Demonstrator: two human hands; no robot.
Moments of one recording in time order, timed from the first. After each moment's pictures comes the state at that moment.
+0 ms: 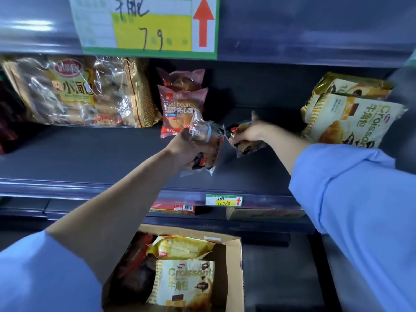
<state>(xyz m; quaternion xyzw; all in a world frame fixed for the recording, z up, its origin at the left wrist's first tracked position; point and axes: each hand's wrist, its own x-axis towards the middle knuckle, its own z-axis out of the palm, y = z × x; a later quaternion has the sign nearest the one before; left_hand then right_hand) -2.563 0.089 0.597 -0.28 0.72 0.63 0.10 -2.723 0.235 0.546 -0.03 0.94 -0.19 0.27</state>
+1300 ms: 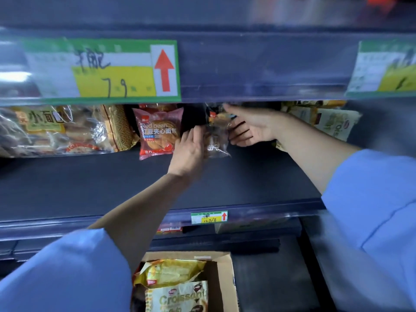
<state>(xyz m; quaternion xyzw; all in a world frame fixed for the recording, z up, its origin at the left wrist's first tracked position) -2.608 0.119 0.567 -0.02 0.96 0.23 -0.15 -2.716 0.268 0.638 0.00 0.79 -0.46 0.40</state>
